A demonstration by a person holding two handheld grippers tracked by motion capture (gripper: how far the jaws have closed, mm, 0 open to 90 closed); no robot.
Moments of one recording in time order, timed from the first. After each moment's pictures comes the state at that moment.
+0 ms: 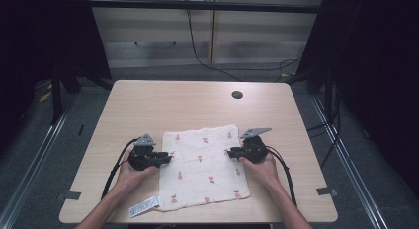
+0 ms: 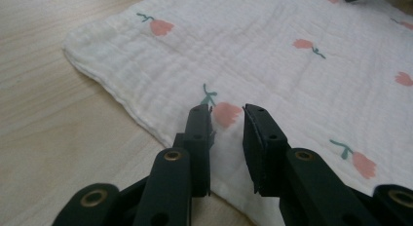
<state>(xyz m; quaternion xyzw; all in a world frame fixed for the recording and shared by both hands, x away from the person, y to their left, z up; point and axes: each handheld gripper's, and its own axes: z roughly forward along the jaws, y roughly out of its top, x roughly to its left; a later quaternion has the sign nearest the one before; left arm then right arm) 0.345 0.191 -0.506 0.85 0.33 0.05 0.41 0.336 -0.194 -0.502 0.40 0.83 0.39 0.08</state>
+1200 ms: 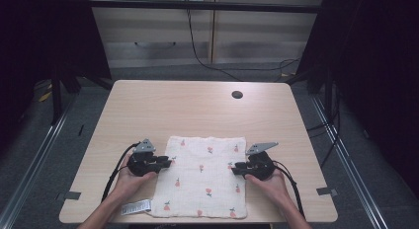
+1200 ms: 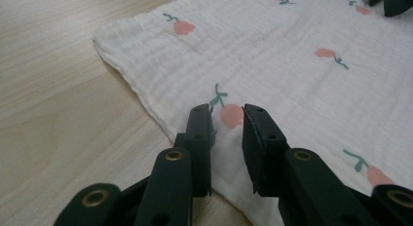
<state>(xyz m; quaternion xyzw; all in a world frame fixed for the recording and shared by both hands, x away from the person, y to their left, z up) 0.329 0.190 -0.507 0.85 0.31 0.06 0.42 0.286 -0.202 -0.499 0.38 0.84 0.38 0.05</state>
